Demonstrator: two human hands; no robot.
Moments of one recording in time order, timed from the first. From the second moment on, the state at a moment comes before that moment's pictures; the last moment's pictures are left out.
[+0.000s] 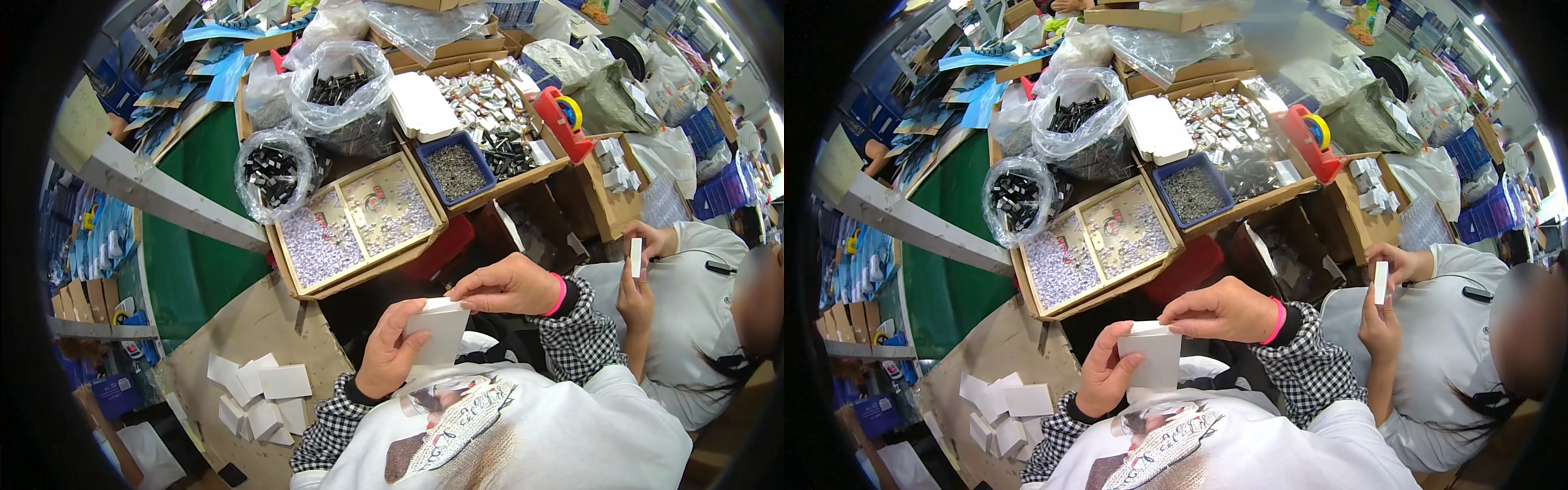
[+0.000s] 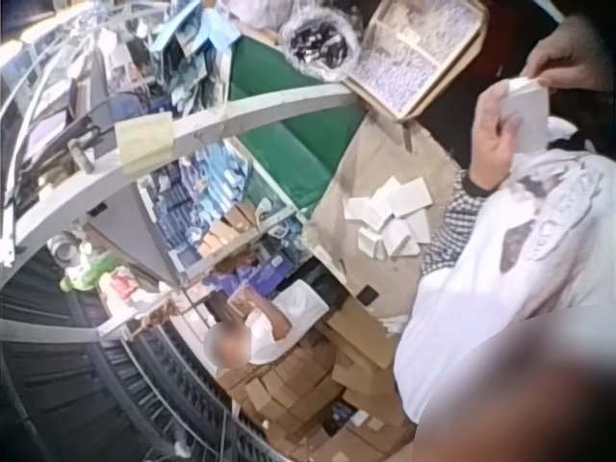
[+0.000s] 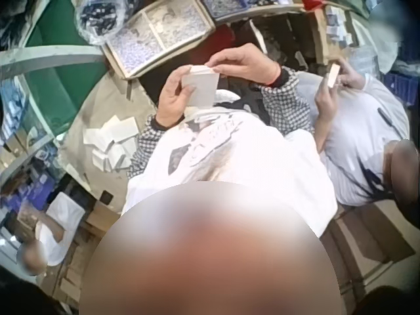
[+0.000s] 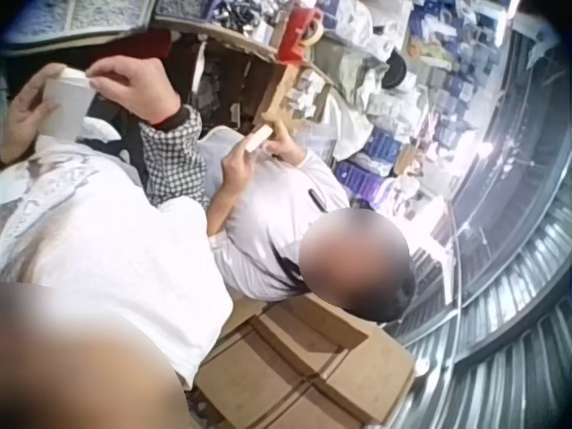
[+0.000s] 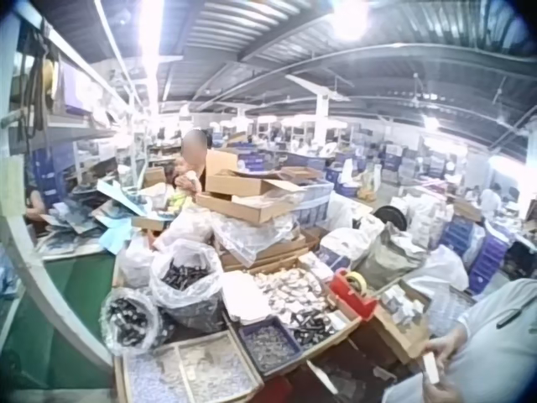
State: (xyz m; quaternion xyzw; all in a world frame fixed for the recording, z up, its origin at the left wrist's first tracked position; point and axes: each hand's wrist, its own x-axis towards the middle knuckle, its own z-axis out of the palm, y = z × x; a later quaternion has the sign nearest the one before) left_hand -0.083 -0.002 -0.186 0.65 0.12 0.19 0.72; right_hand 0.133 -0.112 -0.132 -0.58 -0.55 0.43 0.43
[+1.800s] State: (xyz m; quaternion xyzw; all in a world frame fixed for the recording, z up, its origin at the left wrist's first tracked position) left_hand -0.058 -0.013 -0.201 0.51 0.24 0.15 0.81; right_hand 0.089 -0.086 0.007 0.26 -0.57 0.51 0.59
